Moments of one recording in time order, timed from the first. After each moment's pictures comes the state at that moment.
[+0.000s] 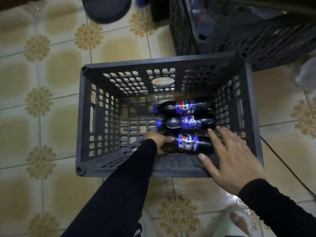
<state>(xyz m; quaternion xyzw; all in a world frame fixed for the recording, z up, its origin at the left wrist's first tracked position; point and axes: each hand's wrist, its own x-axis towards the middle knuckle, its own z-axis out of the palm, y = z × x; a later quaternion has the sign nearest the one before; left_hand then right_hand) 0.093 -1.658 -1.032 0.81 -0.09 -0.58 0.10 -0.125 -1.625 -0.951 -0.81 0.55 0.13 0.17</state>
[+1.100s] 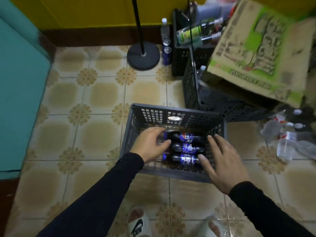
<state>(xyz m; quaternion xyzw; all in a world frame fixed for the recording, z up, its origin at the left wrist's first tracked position) 0.167 -1.635 -0.760 0.72 -0.59 -0.36 0.09 -0.083 -1.645 -0.754 -0.81 0.56 0.05 0.18</state>
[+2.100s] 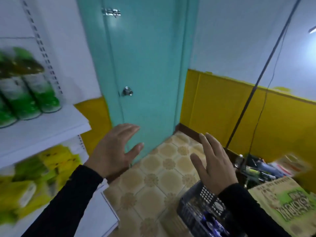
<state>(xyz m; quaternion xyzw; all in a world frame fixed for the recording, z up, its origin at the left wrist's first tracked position) 0.118 -1.125 -0.094 0.87 -0.40 0.13 0.25 -0.028 -1.384 -0.147 -0.94 0.11 -0.28 0.15</state>
